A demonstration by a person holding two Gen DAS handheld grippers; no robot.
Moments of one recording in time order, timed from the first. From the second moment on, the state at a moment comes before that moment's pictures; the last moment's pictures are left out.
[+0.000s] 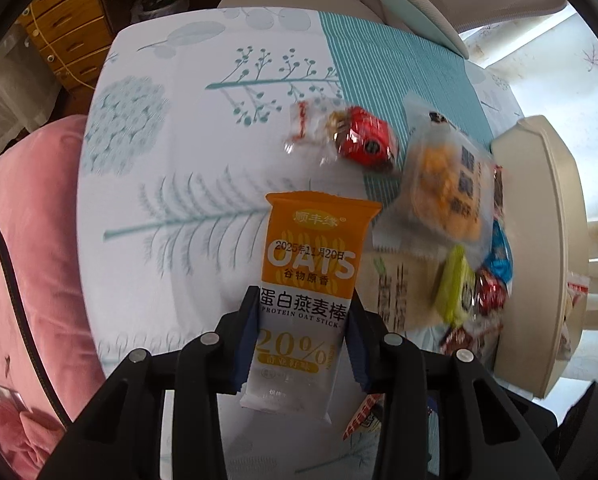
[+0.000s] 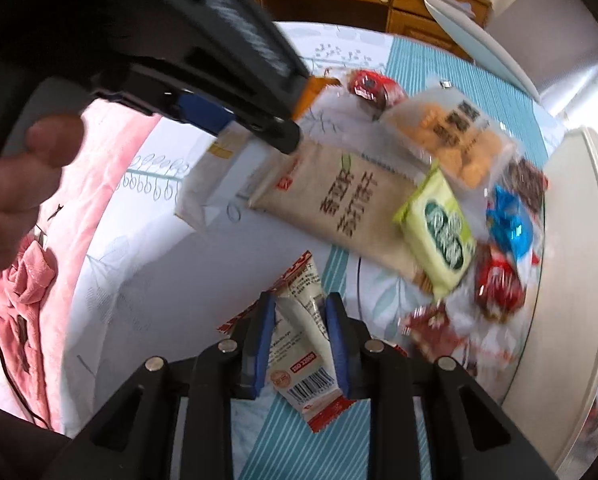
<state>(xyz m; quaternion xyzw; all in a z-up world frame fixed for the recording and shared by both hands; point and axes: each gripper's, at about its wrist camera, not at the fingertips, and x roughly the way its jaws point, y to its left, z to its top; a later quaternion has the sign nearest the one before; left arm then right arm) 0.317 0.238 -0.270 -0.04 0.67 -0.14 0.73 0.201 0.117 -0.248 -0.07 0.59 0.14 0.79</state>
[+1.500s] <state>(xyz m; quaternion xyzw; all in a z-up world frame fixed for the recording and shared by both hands) 0.142 0.218 -0.145 -0.10 0.66 -0.07 0.74 0.084 0.039 -0.151 0.05 0.64 0.15 0.75</state>
